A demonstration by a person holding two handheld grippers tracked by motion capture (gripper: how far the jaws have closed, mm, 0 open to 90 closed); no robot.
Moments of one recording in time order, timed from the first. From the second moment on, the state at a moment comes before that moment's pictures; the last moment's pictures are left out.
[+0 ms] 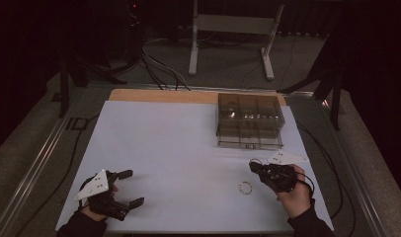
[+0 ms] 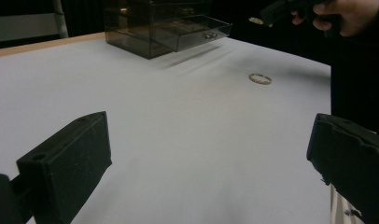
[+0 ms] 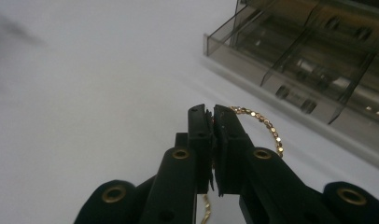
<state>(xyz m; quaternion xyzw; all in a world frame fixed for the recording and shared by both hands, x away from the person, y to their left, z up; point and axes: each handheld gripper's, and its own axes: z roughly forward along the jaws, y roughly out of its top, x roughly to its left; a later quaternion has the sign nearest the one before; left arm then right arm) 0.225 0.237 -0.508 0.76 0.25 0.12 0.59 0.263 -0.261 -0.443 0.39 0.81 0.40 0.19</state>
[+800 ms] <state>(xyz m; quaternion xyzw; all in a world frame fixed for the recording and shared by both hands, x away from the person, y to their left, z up) 0.225 0.237 -0.508 0.76 0.25 0.12 0.59 0.307 -0.276 -0.410 0.40 0.79 0.40 0.23</state>
